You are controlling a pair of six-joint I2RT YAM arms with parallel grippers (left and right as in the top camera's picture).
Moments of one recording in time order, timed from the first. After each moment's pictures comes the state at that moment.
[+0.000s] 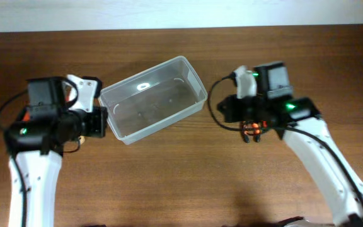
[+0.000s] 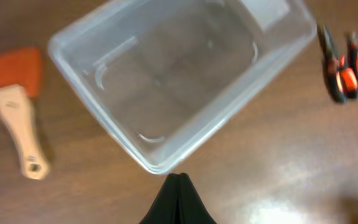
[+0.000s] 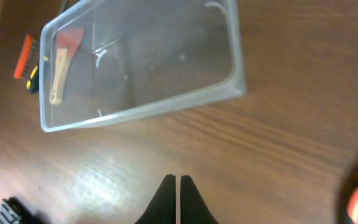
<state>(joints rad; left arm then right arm) 0.06 1.27 1.28 -1.06 0.35 0.14 0.27 1.46 1.20 -0.69 -0.44 0.21</state>
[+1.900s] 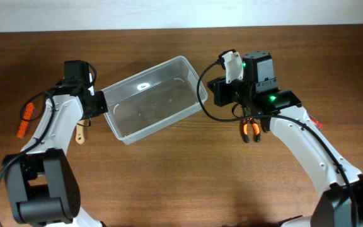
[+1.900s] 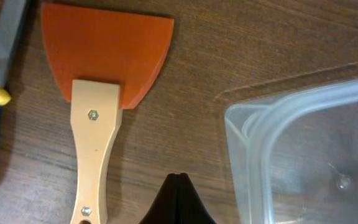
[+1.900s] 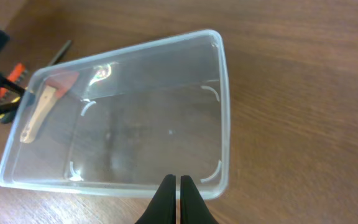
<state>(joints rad) 0.07 1.81 1.28 -0.69 -0.09 -0.16 0.27 1.60 1.21 -0.33 -0.42 0.10</state>
